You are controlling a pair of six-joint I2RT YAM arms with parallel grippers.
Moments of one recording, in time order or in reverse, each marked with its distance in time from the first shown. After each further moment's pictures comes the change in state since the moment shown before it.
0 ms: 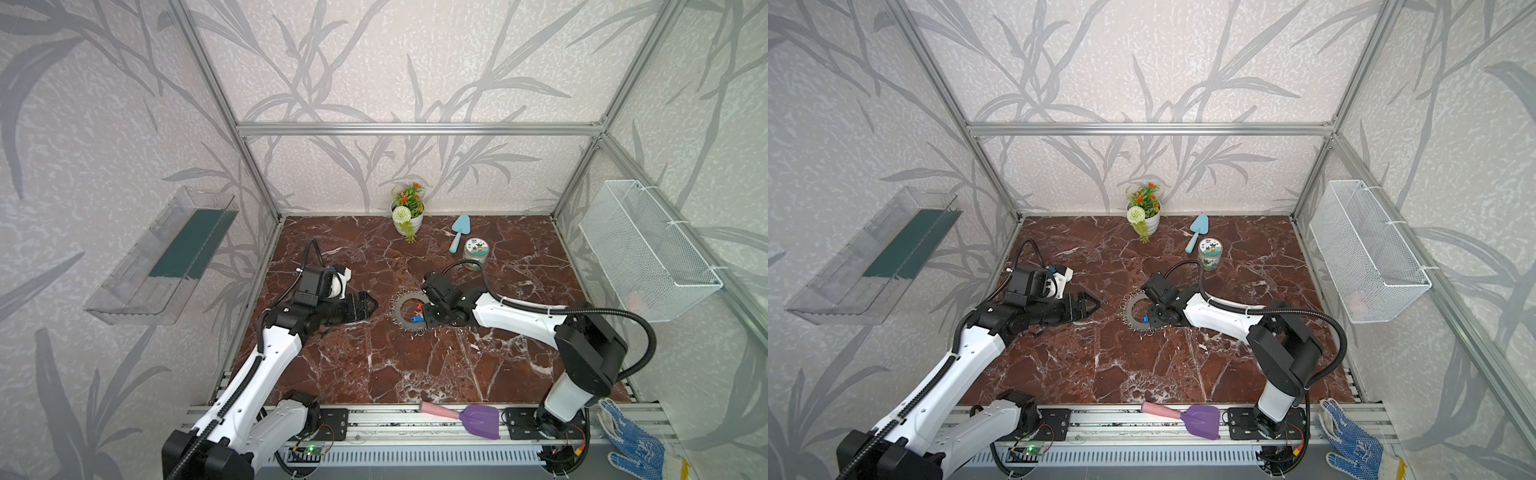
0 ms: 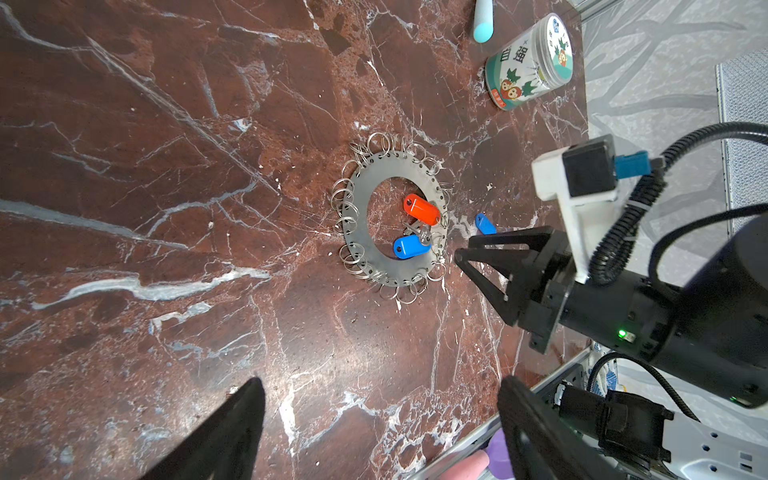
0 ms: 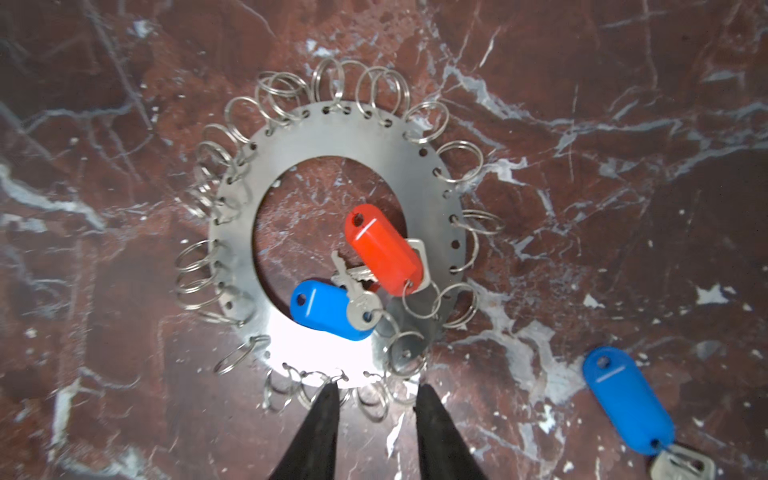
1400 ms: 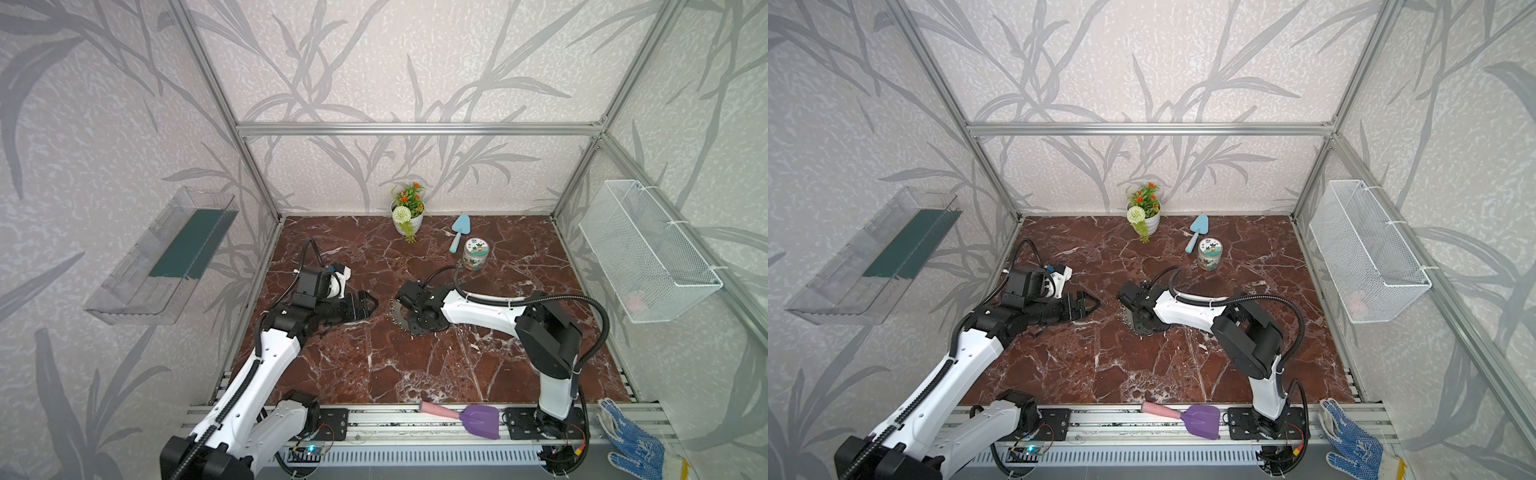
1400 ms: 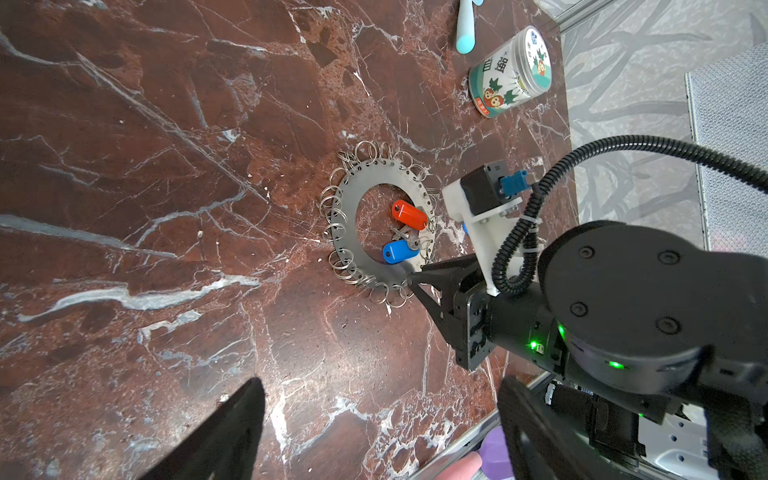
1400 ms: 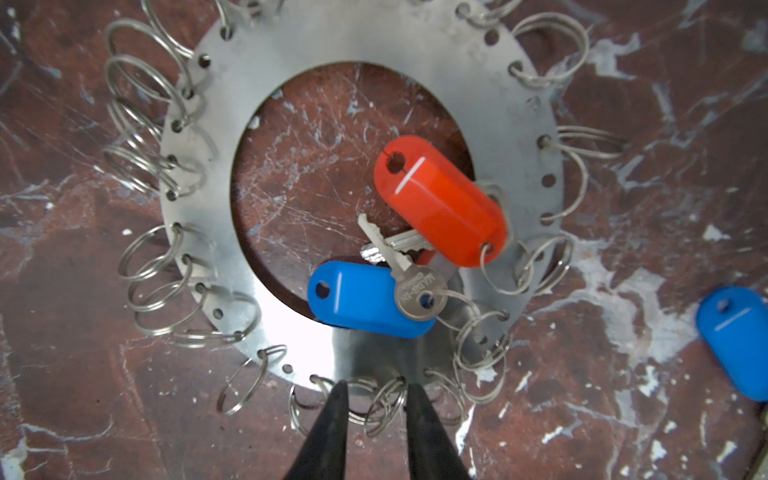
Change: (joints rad) left arm 0.006 -0.023 -0.006 0.020 0.023 -0.004; right arm 0.104 0.252 0.243 -0.248 0.072 0.217
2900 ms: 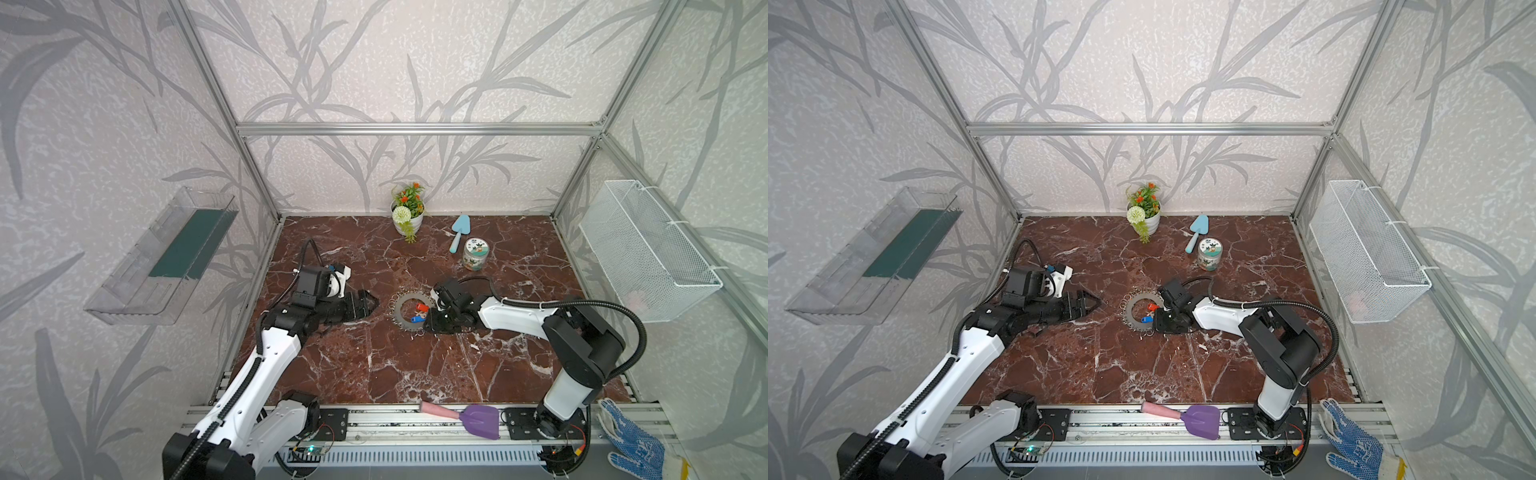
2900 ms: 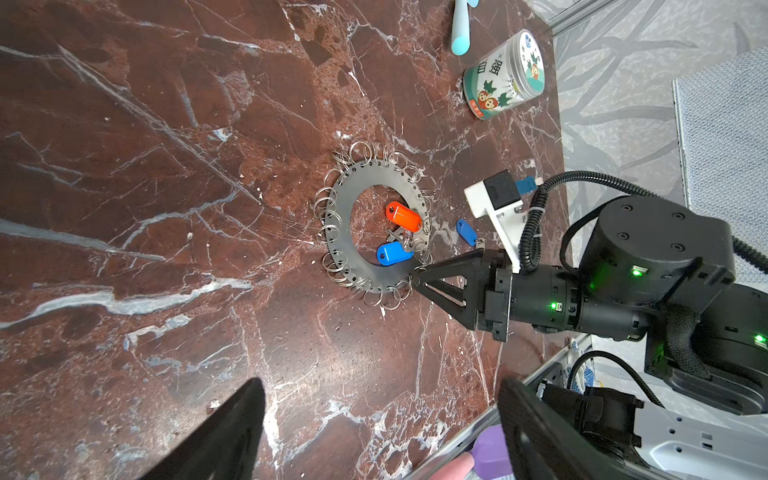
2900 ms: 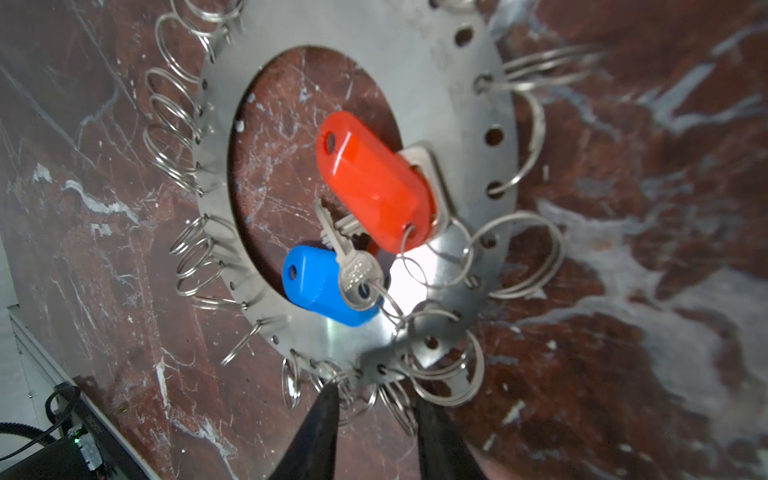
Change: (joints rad) left arm 0.014 0.013 -0.007 0.022 0.031 -0.008; right arm -0.215 -0.198 -0.406 0.463 -0.424 -0.010
